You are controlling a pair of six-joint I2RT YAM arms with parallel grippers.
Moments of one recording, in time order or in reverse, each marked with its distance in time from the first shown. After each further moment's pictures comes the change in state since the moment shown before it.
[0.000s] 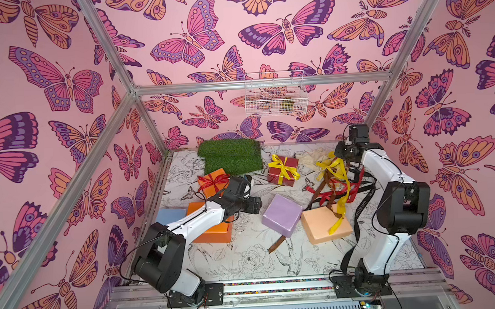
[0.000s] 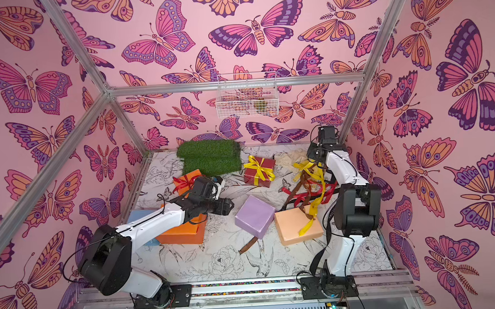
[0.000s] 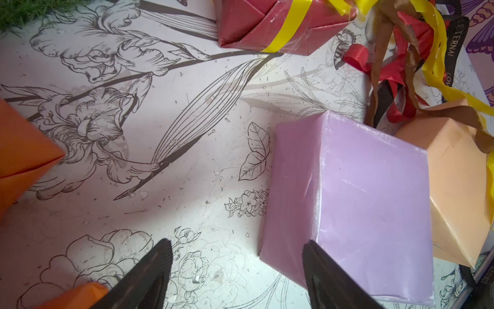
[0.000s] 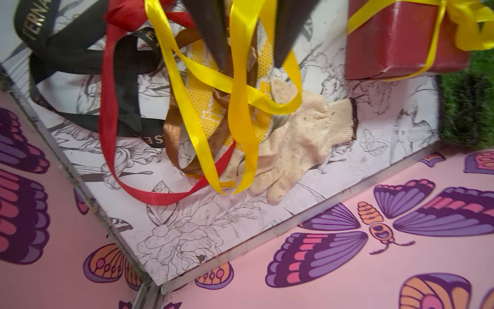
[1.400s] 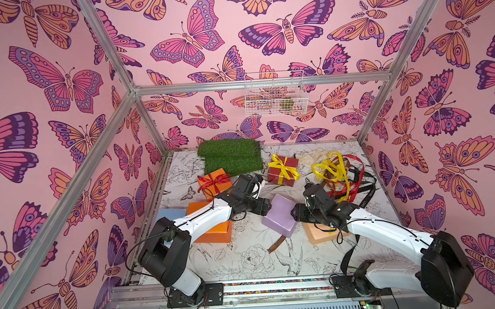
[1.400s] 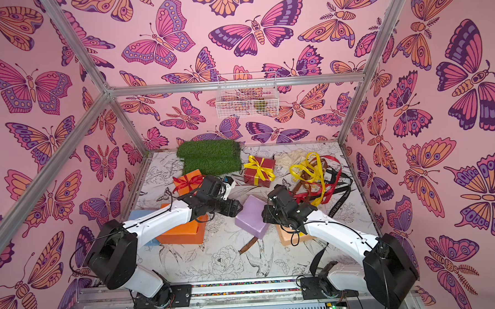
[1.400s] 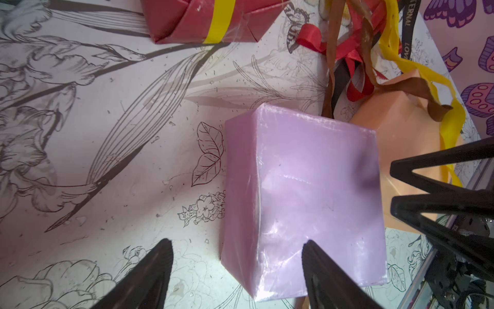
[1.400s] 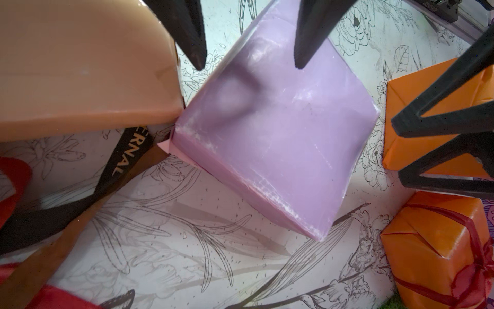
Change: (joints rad) left arm -0.081 0.074 0.086 -0.033 0.076 0.037; right arm 0.726 -0.625 -0.839 0.105 -0.067 0.386
